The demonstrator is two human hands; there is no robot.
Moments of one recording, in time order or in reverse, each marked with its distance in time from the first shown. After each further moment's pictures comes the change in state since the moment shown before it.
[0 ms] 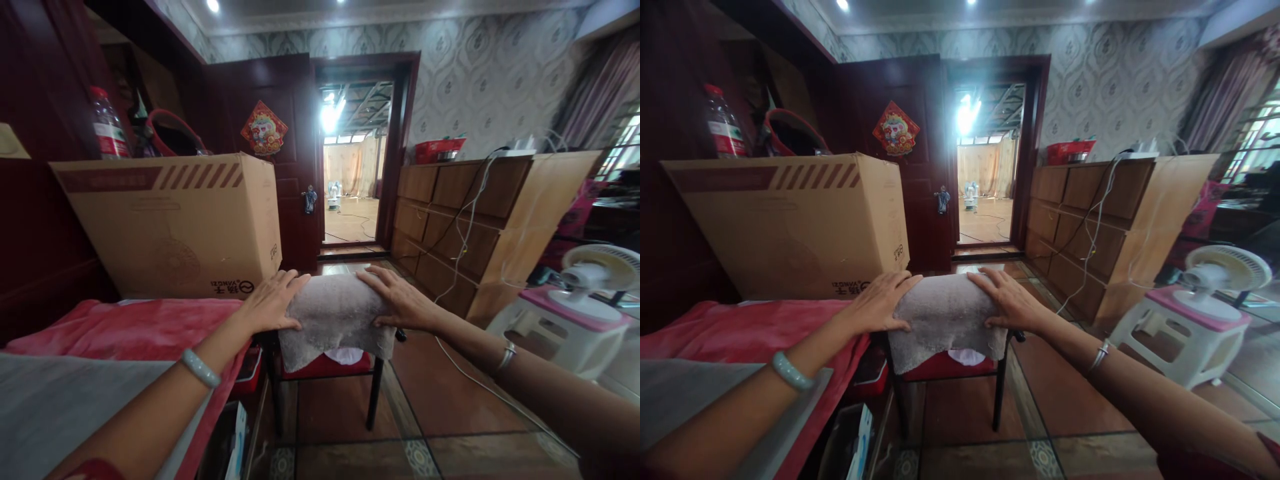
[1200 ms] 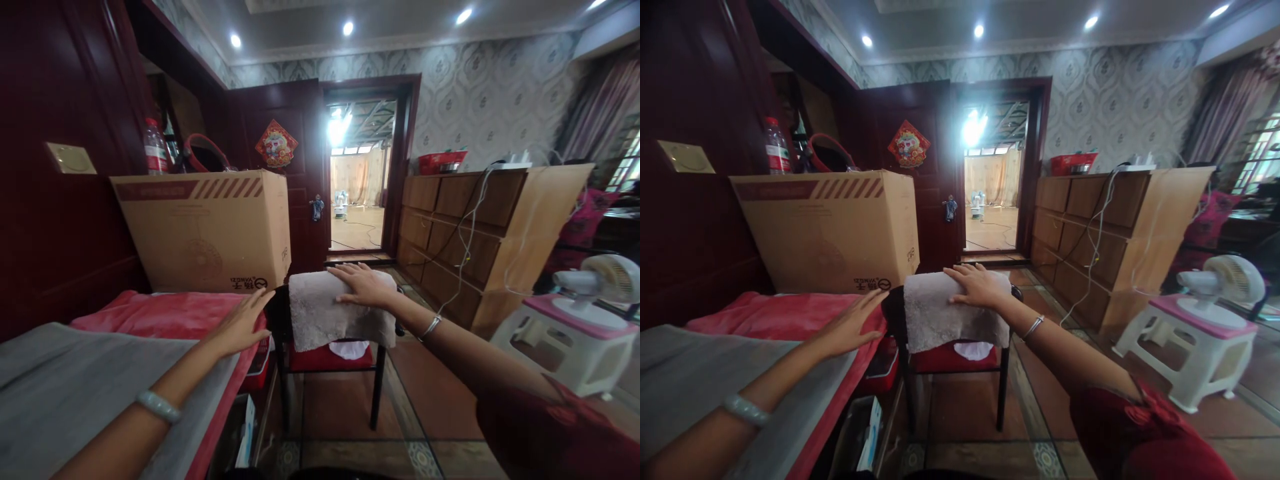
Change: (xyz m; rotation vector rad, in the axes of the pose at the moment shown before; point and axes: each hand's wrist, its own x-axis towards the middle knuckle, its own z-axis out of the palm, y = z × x) left_hand -0.122 -0.007 -0.007 -0.189 -0.042 -0.314; right_hand 0.064 -0.056 -0.002 -0.063 -0.068 0.015
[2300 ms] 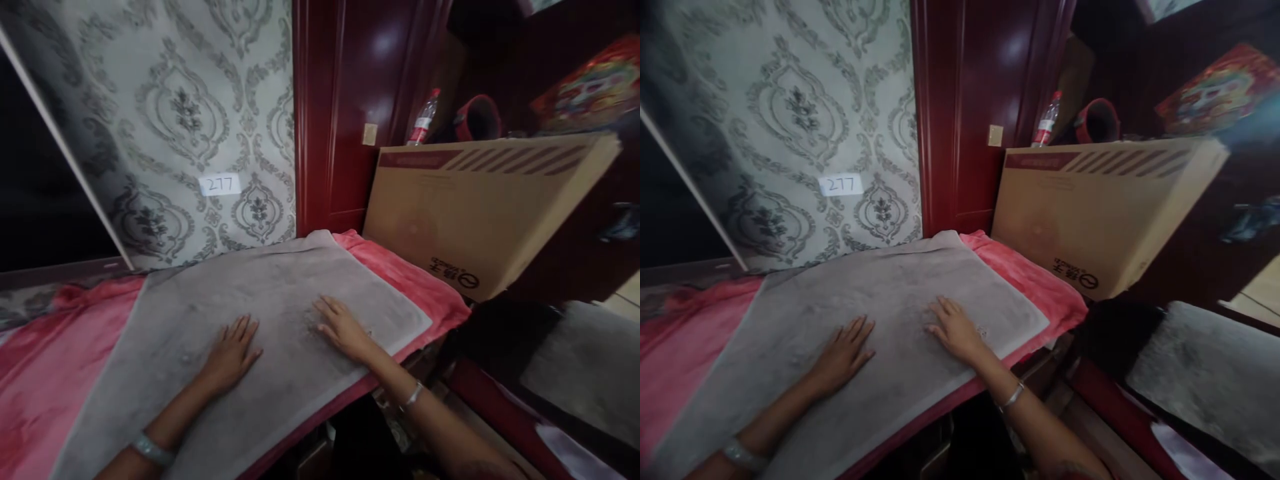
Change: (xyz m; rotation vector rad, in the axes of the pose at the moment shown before) left_hand -0.499 0.051 -0.007 0.261 -0.087 -1.212; right_hand 0.049 -0.461 0.126 0.725 -0.158 -0.784
